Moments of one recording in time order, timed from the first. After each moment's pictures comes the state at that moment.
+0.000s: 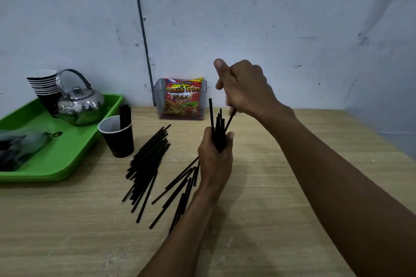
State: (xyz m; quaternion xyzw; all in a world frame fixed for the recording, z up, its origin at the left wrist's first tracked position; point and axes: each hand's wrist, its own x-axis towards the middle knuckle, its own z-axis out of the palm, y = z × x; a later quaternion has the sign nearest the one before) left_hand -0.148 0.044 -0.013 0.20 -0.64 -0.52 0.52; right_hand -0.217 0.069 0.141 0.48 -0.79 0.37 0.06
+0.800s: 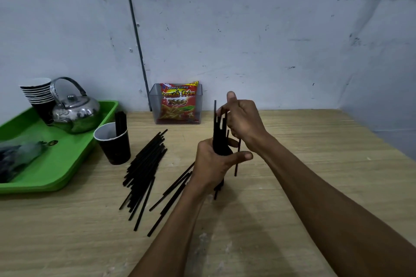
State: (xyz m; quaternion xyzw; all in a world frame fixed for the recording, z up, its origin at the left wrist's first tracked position) left_hand -0.137 0.031 -0.003 0.16 -0.68 -0.62 0.35; right_hand -0.236 0.068 0.071 0.38 -0.70 0.60 -0.12
